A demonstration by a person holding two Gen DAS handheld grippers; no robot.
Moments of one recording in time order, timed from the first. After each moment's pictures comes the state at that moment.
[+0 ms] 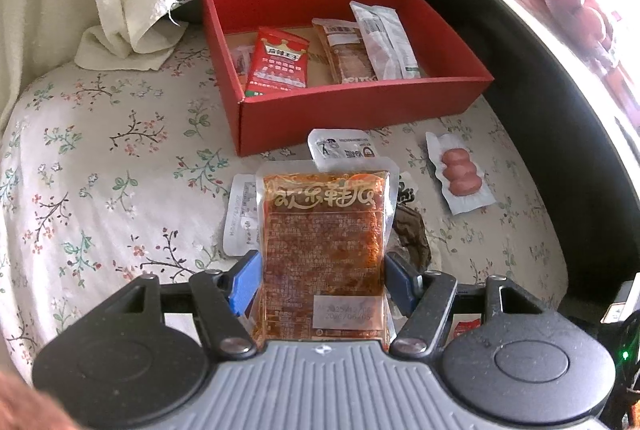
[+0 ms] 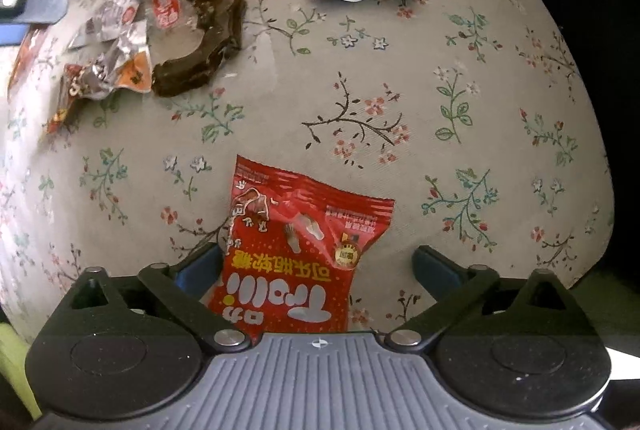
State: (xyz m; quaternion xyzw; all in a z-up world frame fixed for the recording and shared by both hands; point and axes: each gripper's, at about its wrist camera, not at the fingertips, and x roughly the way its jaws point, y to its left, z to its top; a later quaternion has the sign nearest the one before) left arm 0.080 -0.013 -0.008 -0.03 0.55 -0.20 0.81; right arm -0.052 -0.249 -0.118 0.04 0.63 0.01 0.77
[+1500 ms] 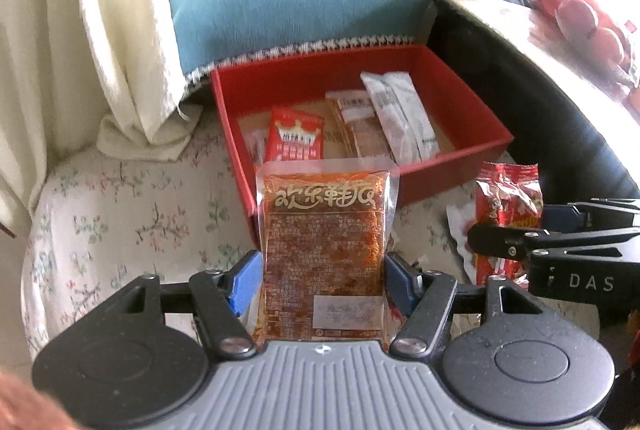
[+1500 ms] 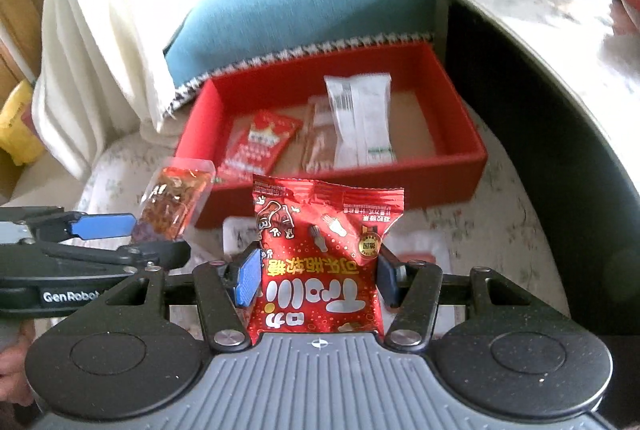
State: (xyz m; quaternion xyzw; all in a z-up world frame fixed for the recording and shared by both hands) left arm 0.107 -0.035 0.013 0.02 0.47 -0.16 0.87; right arm 0.076 -0.258 0.010 0.07 0.45 0.09 0.89
